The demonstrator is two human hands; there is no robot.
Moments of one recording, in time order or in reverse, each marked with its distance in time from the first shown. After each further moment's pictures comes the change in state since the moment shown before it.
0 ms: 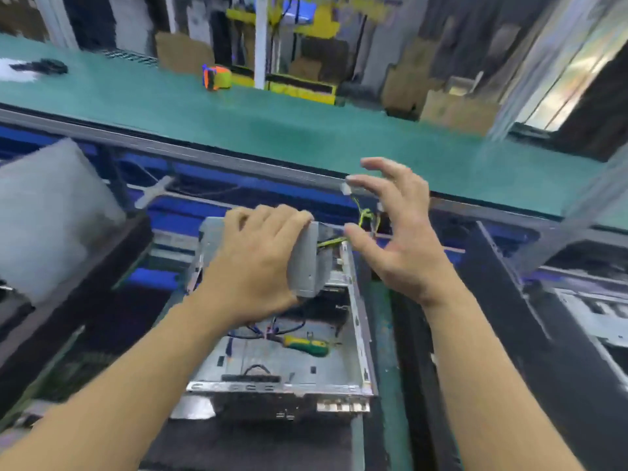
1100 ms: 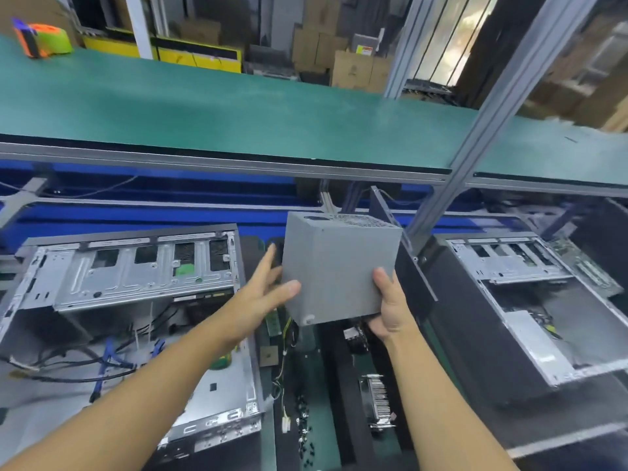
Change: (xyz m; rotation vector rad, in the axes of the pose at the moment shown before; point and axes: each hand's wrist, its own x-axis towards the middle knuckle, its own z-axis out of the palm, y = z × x) left_hand 0.047 0.119 0.183 -1.341 -0.649 -0.500; right_hand -0.192 0.212 -0.014 1.189 0.441 1.082
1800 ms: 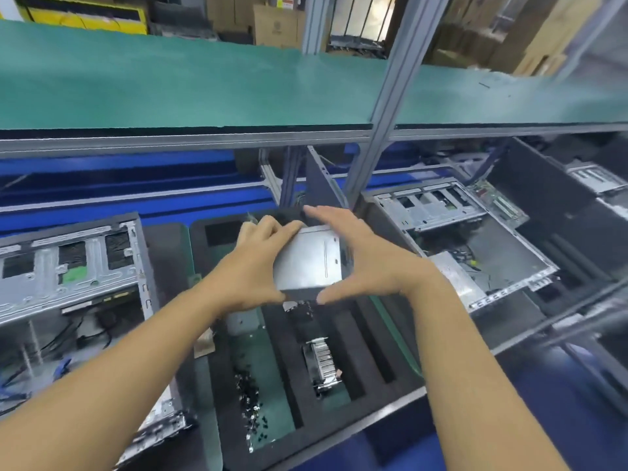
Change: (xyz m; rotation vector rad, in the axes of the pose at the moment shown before) left_hand 0.063 0.041 0.098 0.875 -0.128 0.447; right_hand -0.062 -0.133 -0.036 -1.353 -0.419 -0.110
